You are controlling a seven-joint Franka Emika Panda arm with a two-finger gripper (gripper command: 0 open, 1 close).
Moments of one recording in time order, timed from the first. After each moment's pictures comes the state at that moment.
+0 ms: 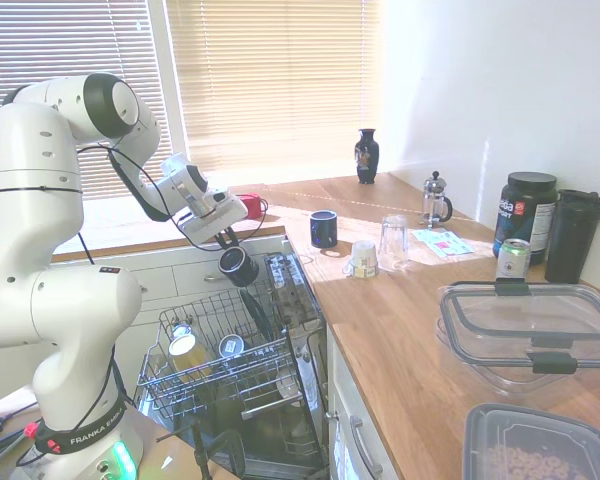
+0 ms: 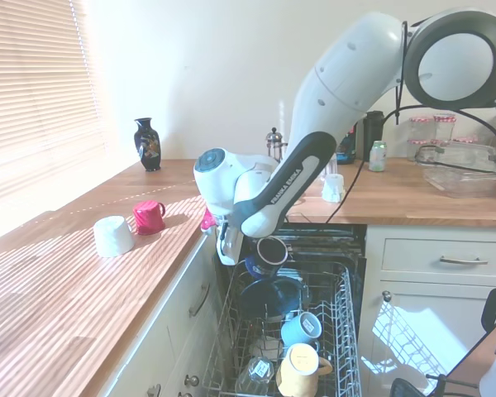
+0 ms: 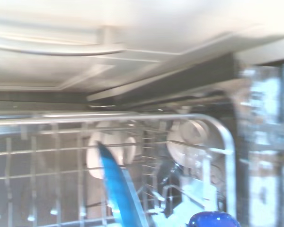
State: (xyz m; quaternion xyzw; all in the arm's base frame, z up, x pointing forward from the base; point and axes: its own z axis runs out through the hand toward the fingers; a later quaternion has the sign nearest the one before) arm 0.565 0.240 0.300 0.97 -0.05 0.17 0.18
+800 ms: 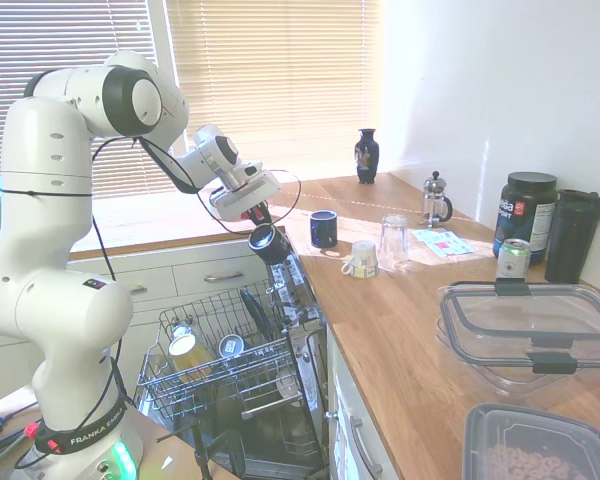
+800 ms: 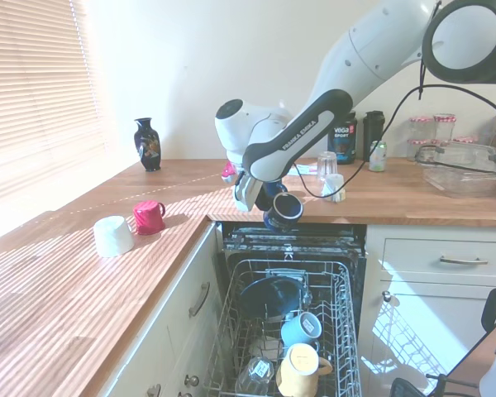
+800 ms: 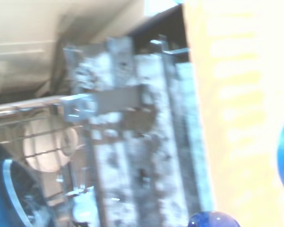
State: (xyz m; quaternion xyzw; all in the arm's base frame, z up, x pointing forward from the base) arm 0.615 0.142 0.373 0.96 -0.14 0.17 0.20
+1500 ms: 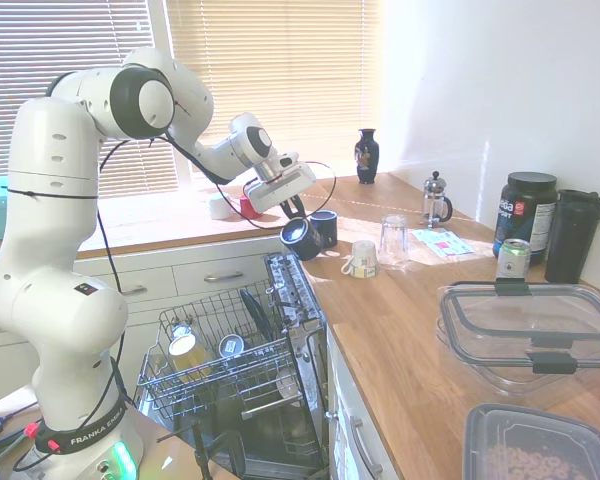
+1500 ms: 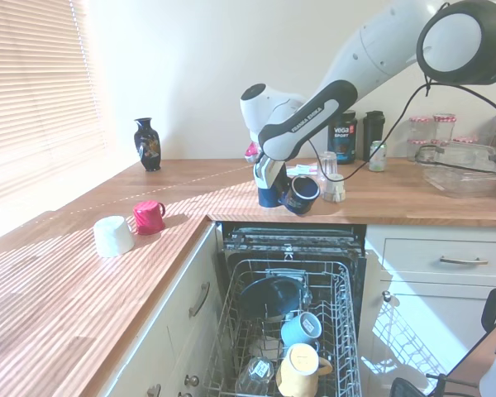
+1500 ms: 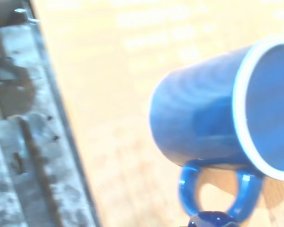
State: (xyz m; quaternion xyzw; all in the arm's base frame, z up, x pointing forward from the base) arm 0.649 0.045 0.397 0.95 -0.18 0.16 0.20
